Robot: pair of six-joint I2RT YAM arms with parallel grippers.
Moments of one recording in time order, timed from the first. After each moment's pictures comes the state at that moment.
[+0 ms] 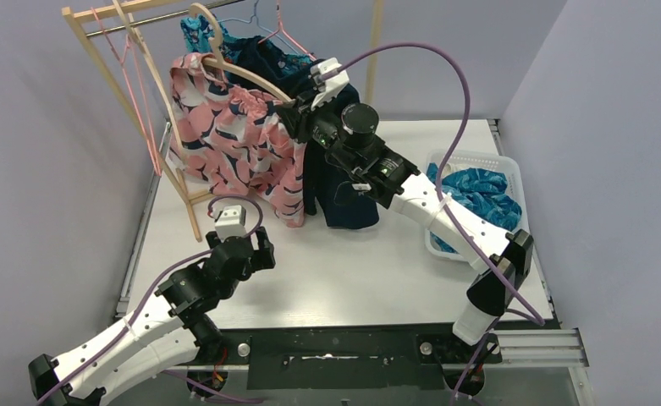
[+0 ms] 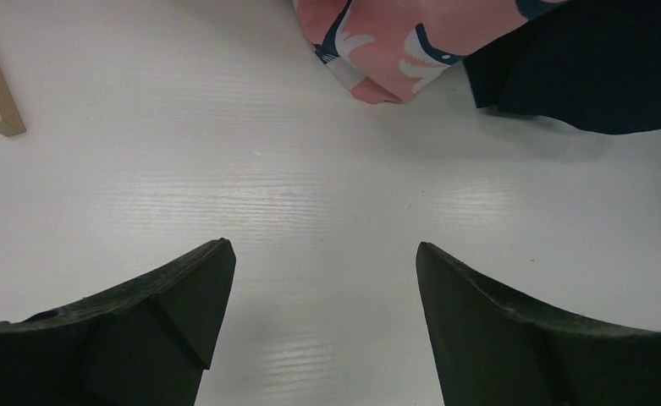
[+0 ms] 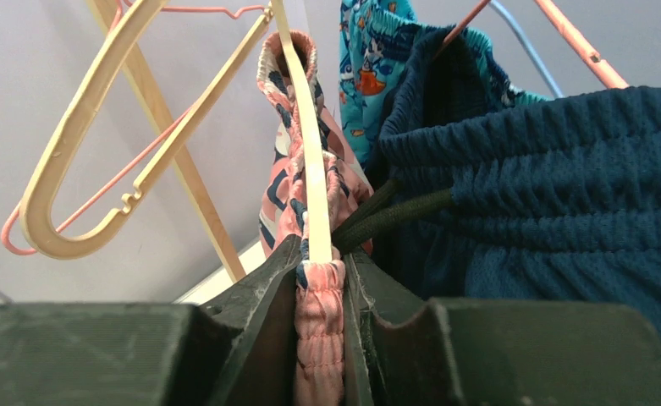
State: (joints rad) left arm -0.85 0.66 0.58 -0.56 -0.60 -0.67; right arm 0.86 1.67 1.75 0.08 0.07 0.13
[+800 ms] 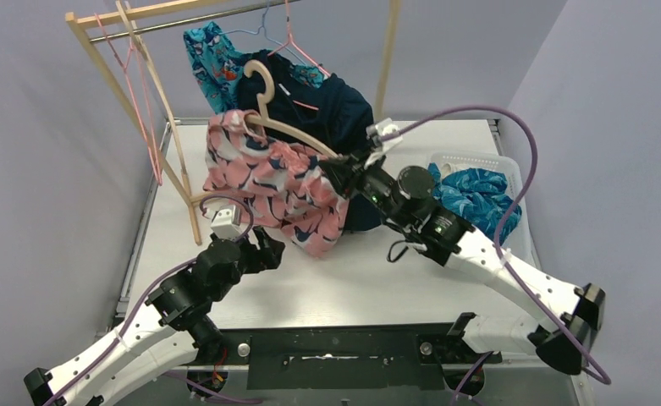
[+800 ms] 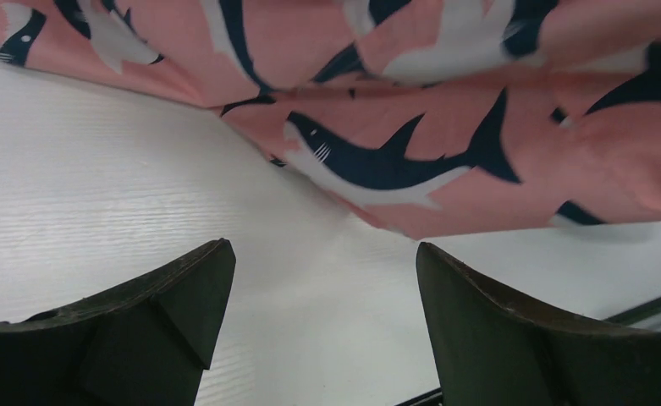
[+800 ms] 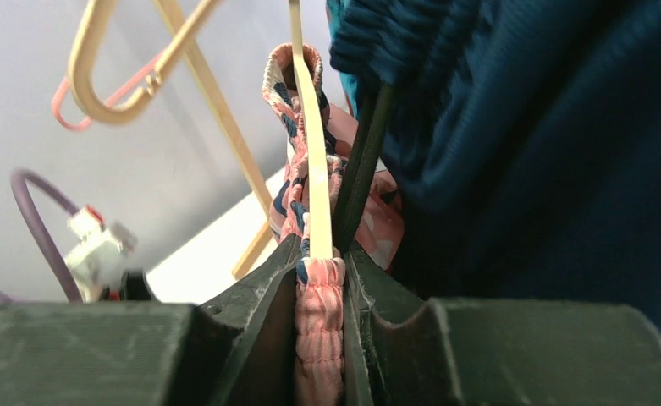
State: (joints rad) left arm -0.84 0.57 0.56 -0.47 -0.44 -0.73; right arm 0.88 1.24 1.20 0.17 0.08 0.21
